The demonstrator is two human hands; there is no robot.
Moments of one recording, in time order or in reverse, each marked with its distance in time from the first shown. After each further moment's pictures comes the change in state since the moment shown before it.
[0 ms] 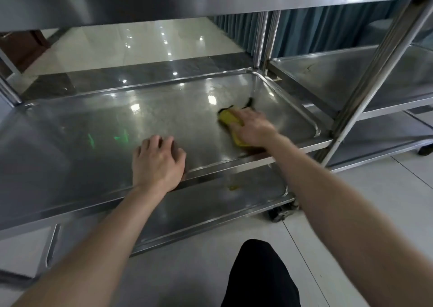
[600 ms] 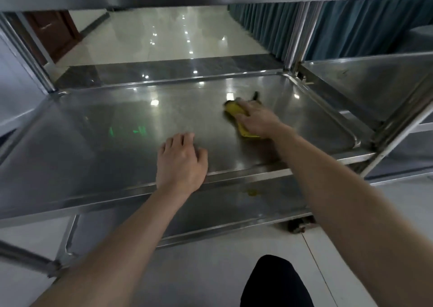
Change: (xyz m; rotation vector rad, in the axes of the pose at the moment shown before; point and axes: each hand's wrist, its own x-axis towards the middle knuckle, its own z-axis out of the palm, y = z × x) left_hand -0.003 -0.005 0.003 -0.159 0.078 -0.059; right_hand 0.057 -0.041 0.009 0.088 -0.053 0.009
